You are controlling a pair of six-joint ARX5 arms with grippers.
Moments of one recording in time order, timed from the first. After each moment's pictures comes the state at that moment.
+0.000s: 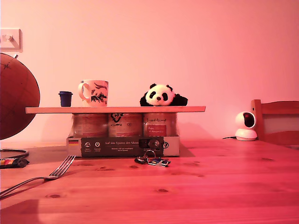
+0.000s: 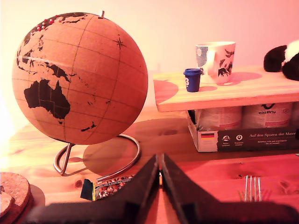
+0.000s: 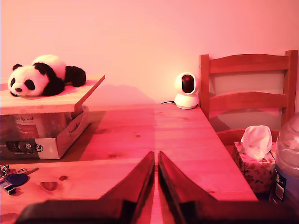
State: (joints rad) left arm 0.00 0.00 0.01 -0.01 0.00 -0.01; right arm 0.00 0.01 0.02 -0.01 -0.01 0.00
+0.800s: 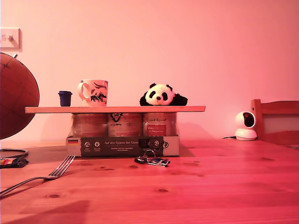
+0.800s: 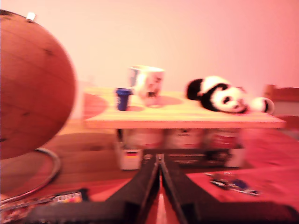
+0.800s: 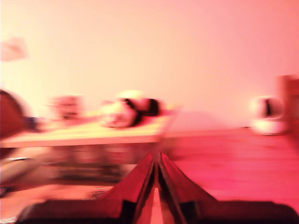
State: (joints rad) left arm -0.03 0.01 0.06 0.01 0.27 -0.21; right arm 0.01 0.01 0.07 0.08 -0.36 0.18
